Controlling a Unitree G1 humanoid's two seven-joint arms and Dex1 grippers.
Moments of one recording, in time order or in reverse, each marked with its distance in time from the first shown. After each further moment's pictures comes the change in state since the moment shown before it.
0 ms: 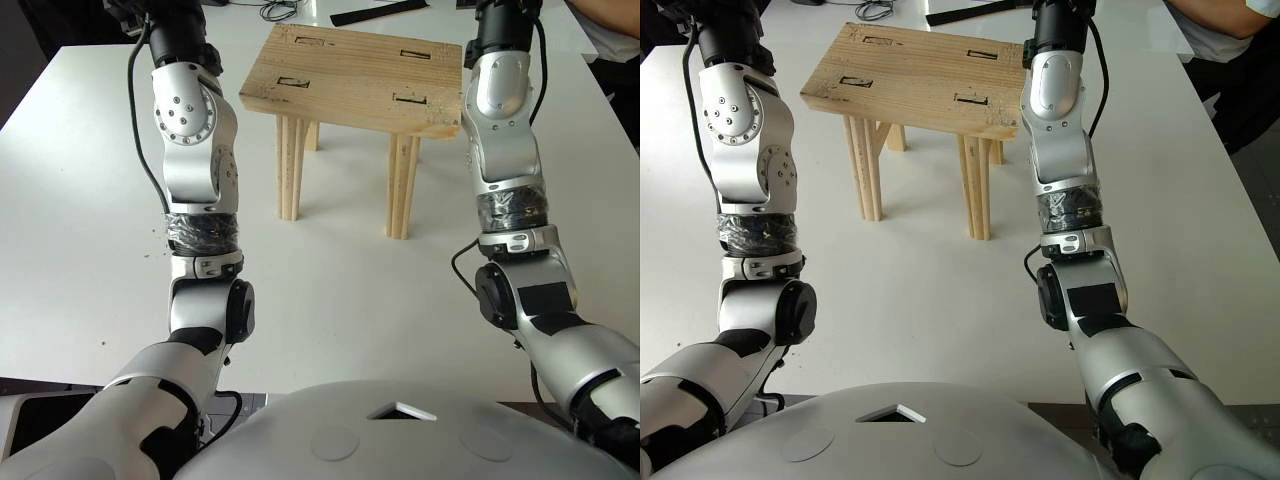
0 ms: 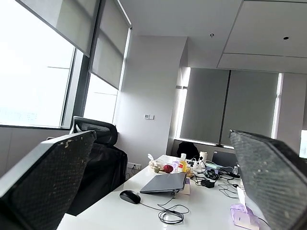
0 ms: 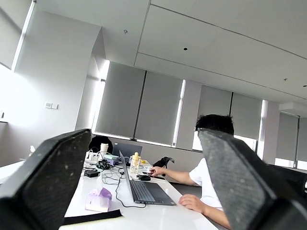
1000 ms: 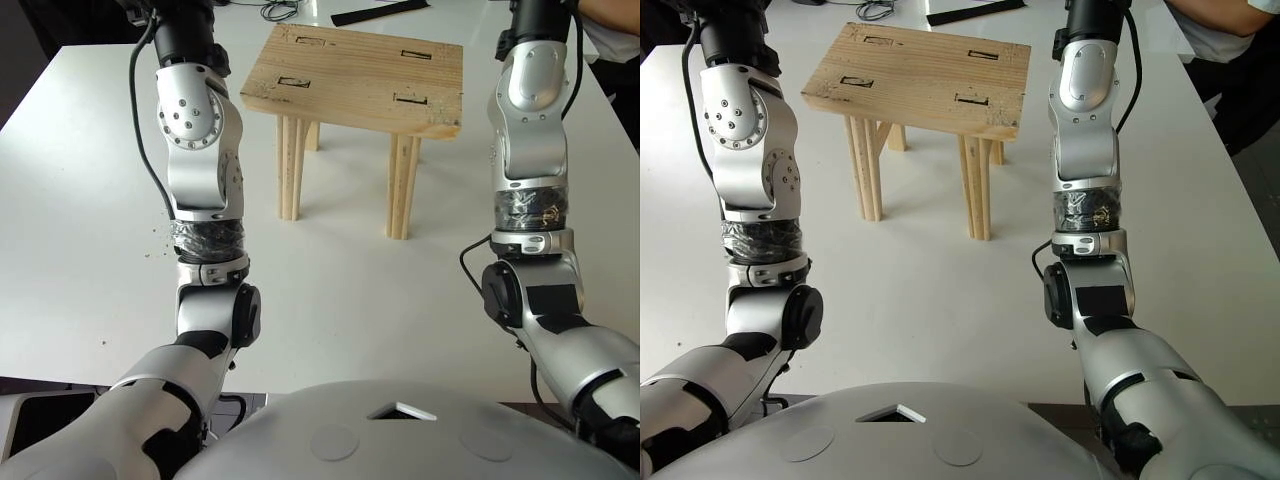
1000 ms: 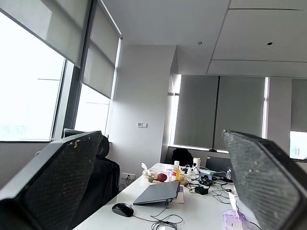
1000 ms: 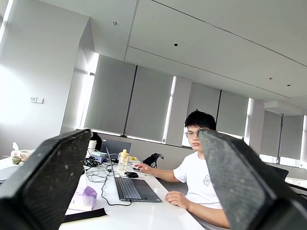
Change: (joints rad) left arm 0.016 -0.050 -0.021 -0.133 0.067 0.043 -0.026; right arm -0.018 -0.030 -0.086 -0.068 -0.008 0.079 0.078
